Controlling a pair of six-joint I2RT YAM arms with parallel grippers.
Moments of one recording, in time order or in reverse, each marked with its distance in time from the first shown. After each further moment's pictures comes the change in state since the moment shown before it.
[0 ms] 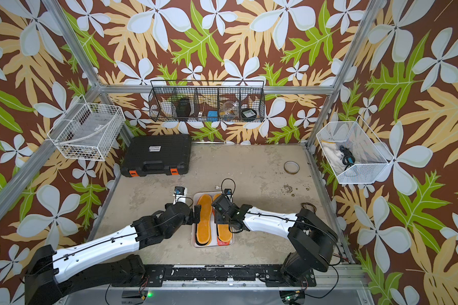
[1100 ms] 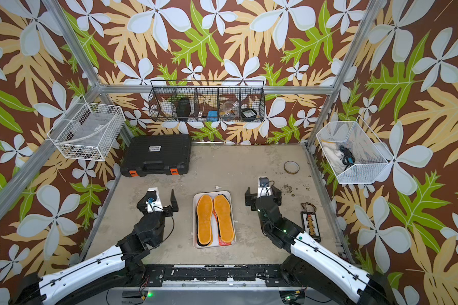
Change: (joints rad) left arm 0.151 -0.414 -0.459 0.823 -0.475 0.652; right arm -0.269 -0.777 -0.413 0.344 0.485 -0.741
